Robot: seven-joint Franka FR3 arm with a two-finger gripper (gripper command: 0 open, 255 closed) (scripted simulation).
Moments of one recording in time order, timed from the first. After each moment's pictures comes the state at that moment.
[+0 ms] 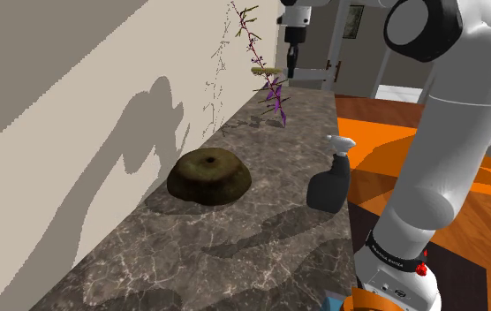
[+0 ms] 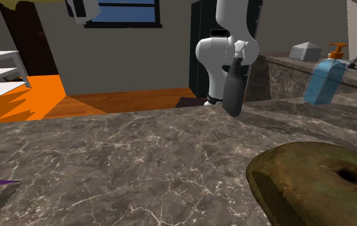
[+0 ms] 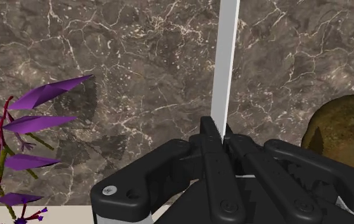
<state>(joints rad) -0.01 0.10 -0.41 -1.47 0.02 1.54 -0.86</state>
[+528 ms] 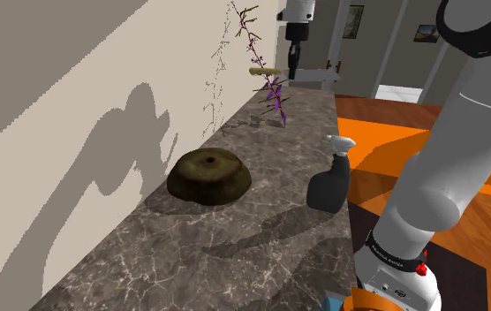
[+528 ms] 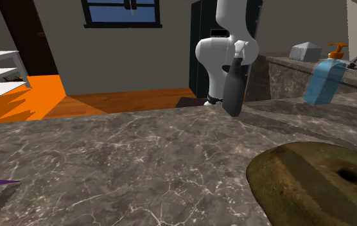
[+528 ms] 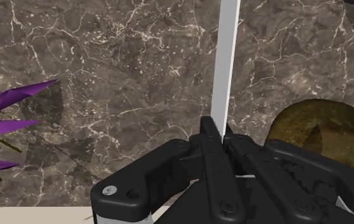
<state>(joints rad) 0.06 -0.12 -0.34 -1.68 -0.06 1.55 -0.72</state>
